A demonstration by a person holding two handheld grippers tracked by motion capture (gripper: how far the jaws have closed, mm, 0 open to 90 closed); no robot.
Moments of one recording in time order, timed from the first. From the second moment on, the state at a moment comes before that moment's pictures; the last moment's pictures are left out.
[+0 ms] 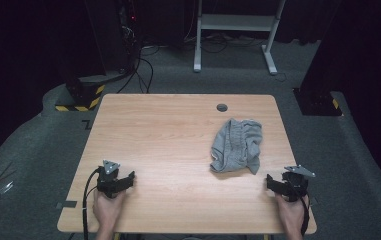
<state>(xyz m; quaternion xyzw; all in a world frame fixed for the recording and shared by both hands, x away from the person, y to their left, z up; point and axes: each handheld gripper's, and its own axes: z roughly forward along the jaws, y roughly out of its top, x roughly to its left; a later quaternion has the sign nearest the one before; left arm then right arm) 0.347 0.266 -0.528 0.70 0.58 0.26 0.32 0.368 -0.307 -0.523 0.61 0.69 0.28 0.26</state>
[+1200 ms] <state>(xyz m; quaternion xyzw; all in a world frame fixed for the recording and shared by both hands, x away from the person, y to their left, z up) 0.348 0.266 -0.528 0.70 0.58 0.26 0.32 0.366 -0.280 -0.510 0.55 0.72 0.34 0.27</state>
